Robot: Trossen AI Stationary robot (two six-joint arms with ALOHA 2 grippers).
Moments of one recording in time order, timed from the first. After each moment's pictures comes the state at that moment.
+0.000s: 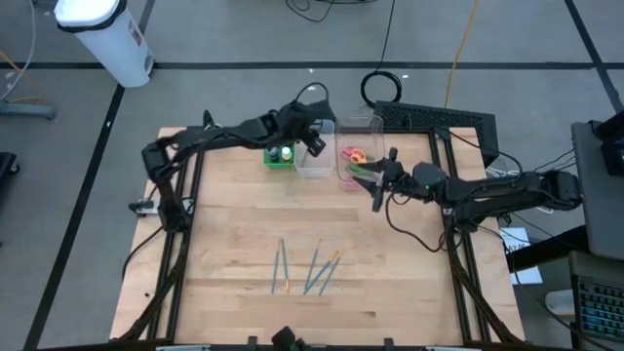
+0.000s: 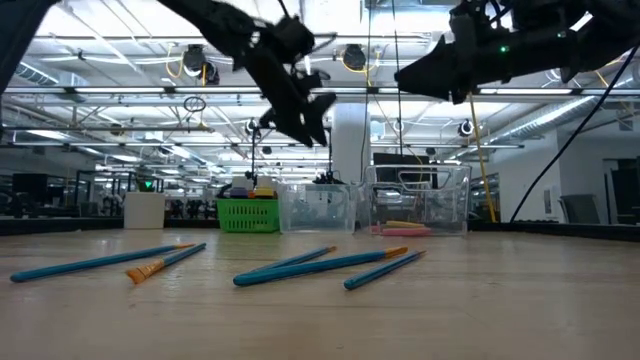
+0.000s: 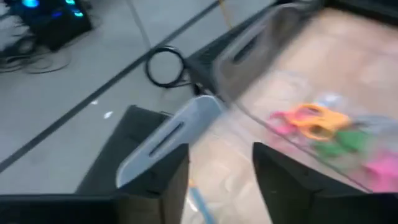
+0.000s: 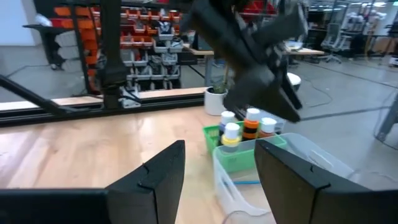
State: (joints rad) left arm 0.46 1.83 1.43 -0.25 -0.25 -0.09; right arm -0.16 1.03 0.42 0.58 0.18 -0.02
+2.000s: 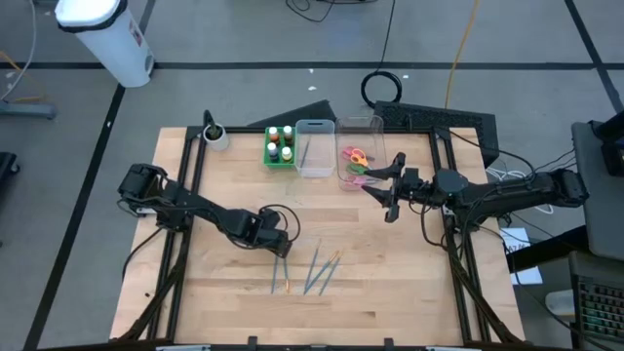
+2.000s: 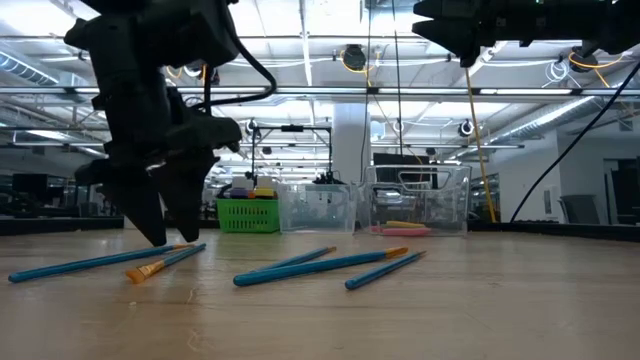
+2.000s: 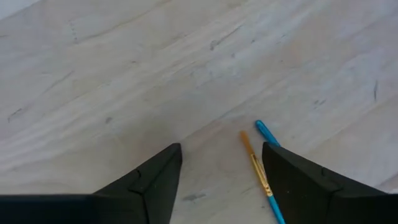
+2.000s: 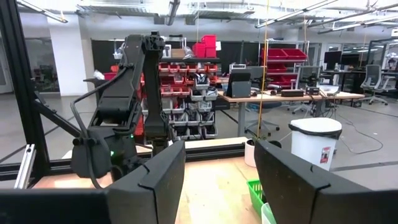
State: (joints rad) left arm -0.26 1.71 0.87 -0.50 -0.17 -1.30; right arm 0.00 0.89 0.42 0.64 0.18 0.00
